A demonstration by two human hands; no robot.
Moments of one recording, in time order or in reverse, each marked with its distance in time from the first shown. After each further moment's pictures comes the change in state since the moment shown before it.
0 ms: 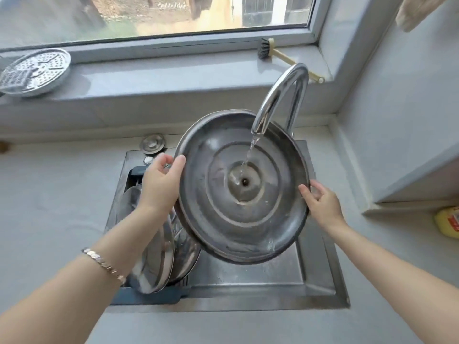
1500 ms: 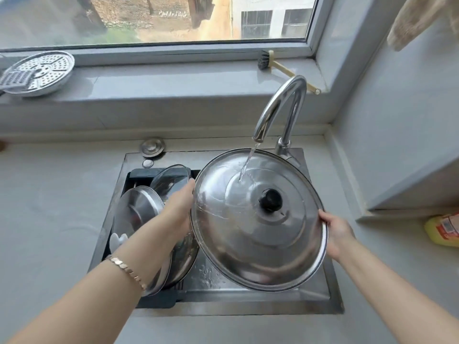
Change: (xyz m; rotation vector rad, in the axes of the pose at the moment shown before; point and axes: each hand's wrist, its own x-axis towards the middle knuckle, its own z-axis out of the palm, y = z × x) left_hand -0.008 -0.020 0.025 -0.308 -0.210 -0.631; right_hand -0.023 0.009 -0.017 0.911 -0.082 0.719
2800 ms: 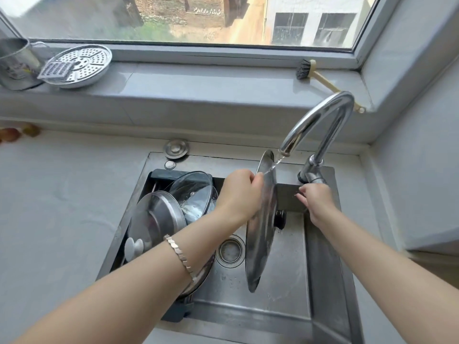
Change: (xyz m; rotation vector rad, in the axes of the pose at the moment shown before) left_hand -0.014 0.044 0.052 0.802 0.099 0.606; right_hand 0.055 -0.032 0.129 -0.463 0.020 -0.351
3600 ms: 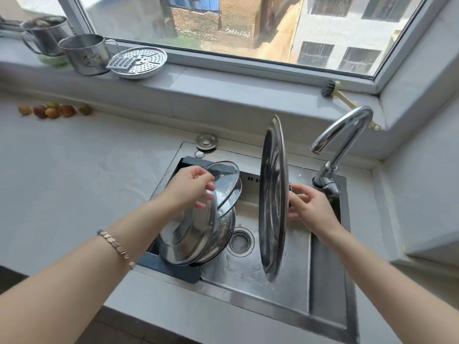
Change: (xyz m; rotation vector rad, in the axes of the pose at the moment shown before) left_hand -0.074 -0.088 -0.094 -0.395 0.024 -0.231; right_hand -0.133 -0.002 0.000 -0.350 -0.431 -0.401
